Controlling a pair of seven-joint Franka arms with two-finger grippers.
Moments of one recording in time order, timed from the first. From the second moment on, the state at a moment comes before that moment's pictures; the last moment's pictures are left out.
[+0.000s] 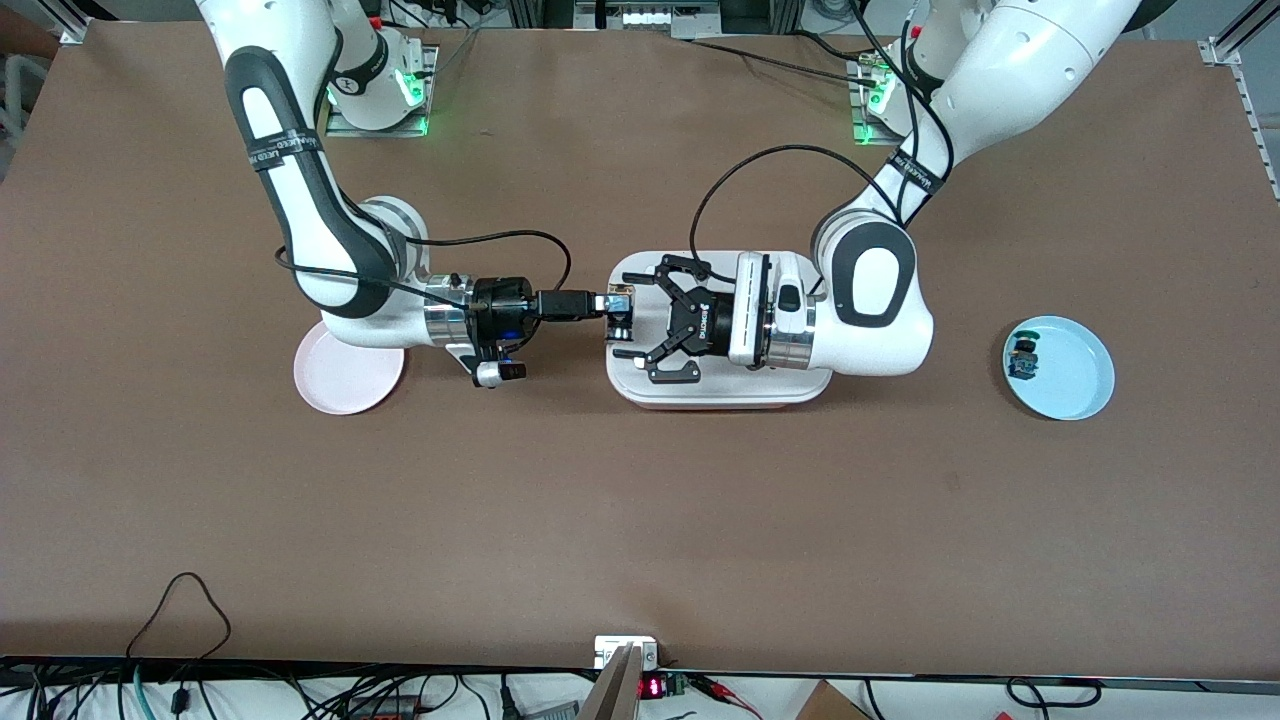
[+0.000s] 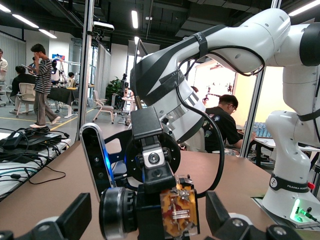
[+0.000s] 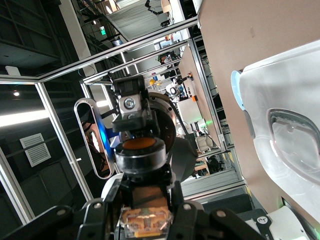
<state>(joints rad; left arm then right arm) -0.05 0.63 -0.52 -1.62 -1.53 2.09 2.10 0.48 0.49 -0.07 -1.82 1.91 1.80 -0.46</state>
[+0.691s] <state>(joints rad) 0.03 0.60 -0.52 -1.52 -1.19 1.93 1.71 0.47 0.49 -0.10 -1.81 1.91 1.80 -0.49</state>
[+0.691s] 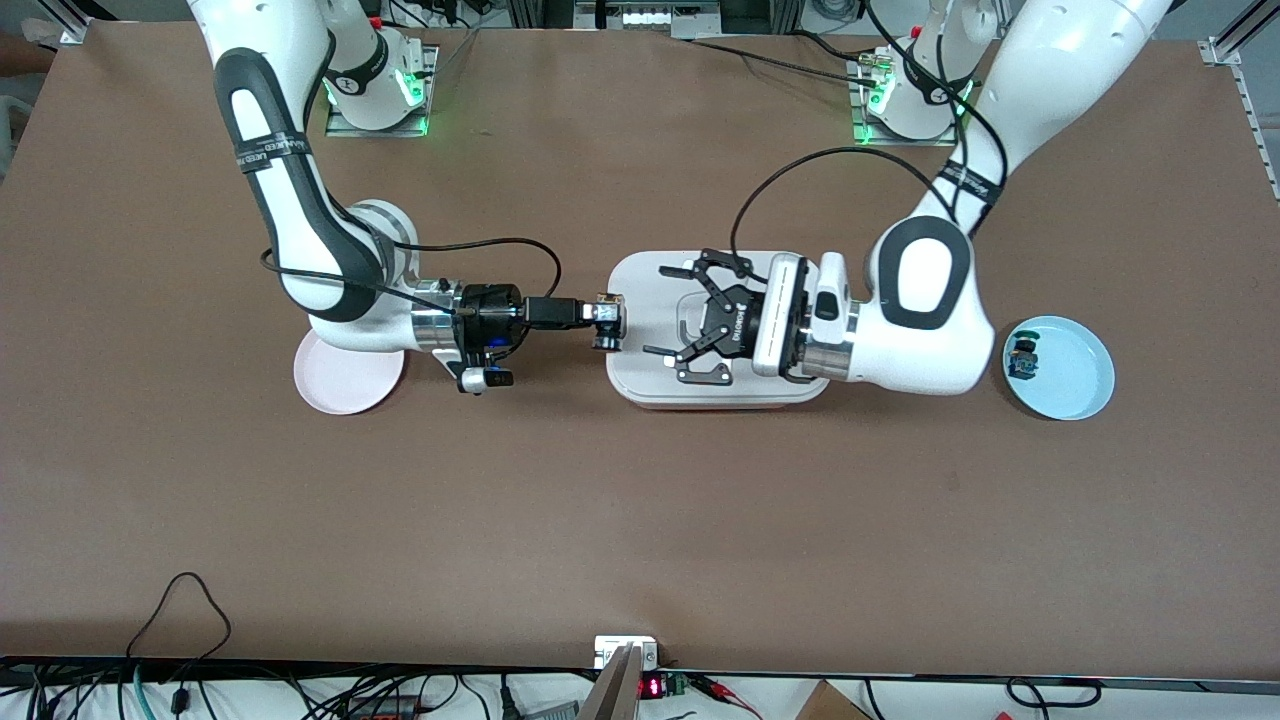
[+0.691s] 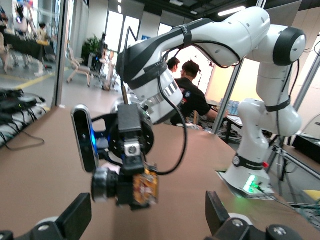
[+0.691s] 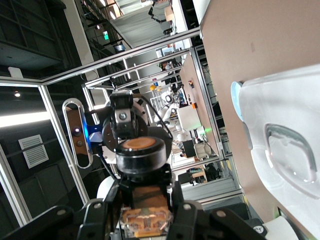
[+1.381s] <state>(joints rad) 0.12 0.52 -0.51 -1.49 -0.62 1.67 1.06 0.35 0.49 -0.20 -1.80 1.47 1.80 -0.51</state>
